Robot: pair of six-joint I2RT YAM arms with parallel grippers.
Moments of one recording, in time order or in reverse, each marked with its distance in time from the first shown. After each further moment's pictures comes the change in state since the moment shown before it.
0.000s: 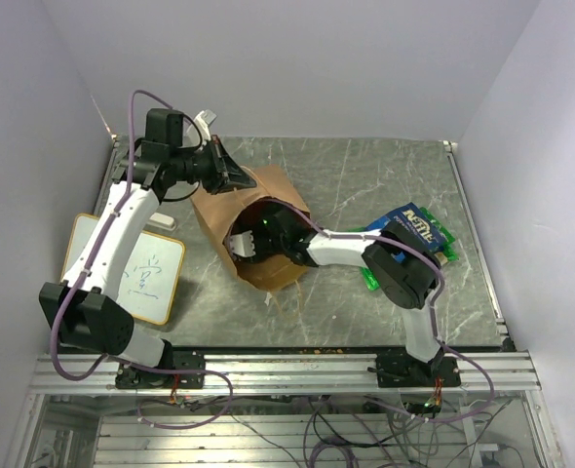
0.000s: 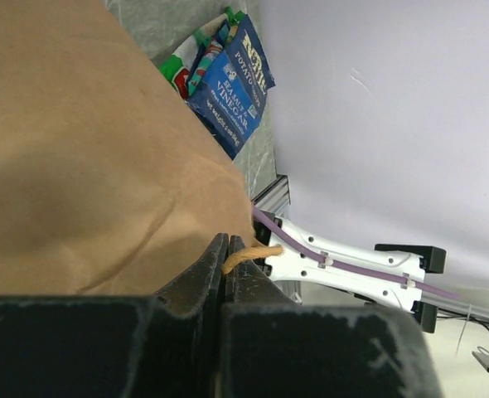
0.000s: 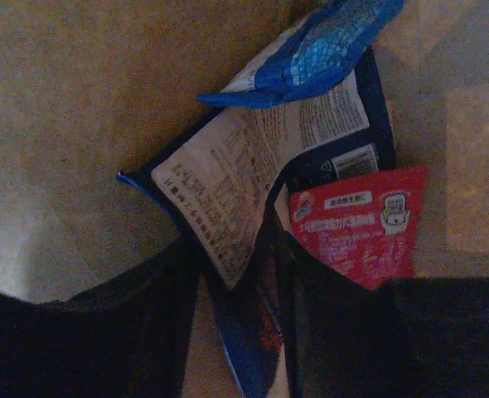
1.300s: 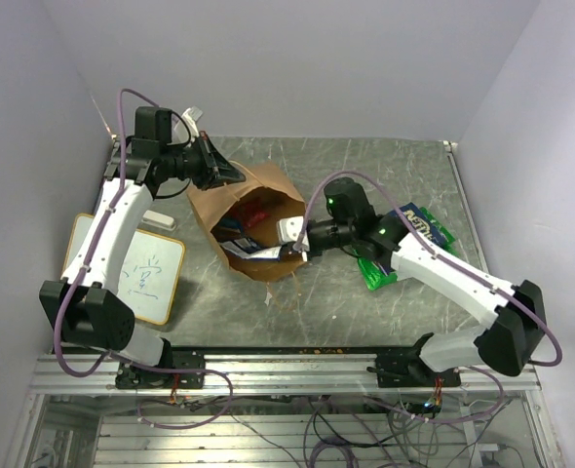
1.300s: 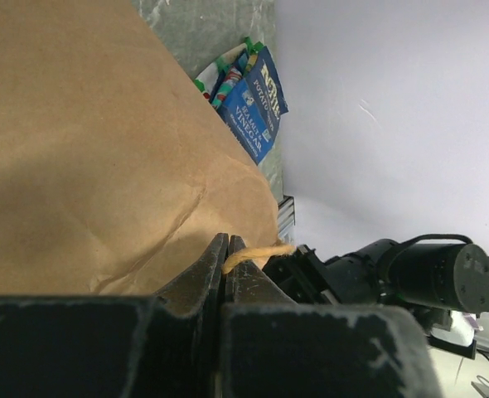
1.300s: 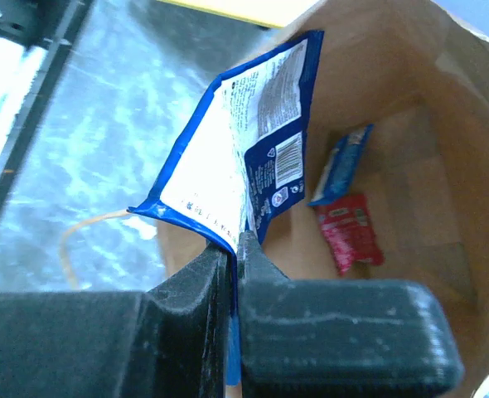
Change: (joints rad) left arm 0.067 0.020 0.011 -0.006 -0.010 0.012; right arm -0.085 -0.652 -0.090 -0.470 -0.455 0.186
